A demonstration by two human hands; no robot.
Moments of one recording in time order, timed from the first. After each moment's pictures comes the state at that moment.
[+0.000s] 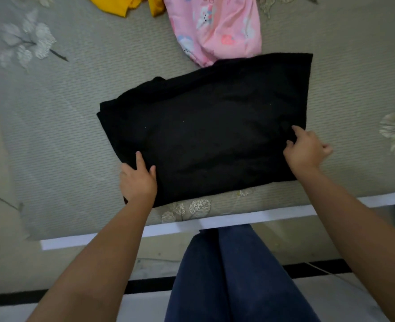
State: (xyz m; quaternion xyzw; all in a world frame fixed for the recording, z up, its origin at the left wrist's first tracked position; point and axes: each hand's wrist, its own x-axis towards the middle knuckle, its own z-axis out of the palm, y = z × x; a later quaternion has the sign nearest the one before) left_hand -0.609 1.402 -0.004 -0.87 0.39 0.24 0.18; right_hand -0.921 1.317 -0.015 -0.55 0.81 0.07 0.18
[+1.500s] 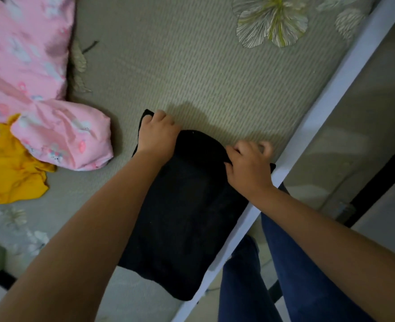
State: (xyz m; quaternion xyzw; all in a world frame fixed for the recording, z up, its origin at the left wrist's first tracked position) left_hand -0.889 1.215 0.010 -0.20 0.91 -0.02 0.37; right_hand -0.960 1.400 -0.019 -0.42 0.87 -0.22 0.15
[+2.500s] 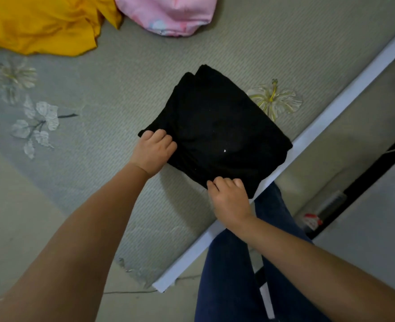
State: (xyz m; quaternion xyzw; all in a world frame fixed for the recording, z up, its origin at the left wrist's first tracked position) left_hand -0.464 1.320 0.028 -0.11 0.99 -0.04 0.10; right_hand -0.572 1.506 0.025 -0.62 0.76 -0.06 0.18
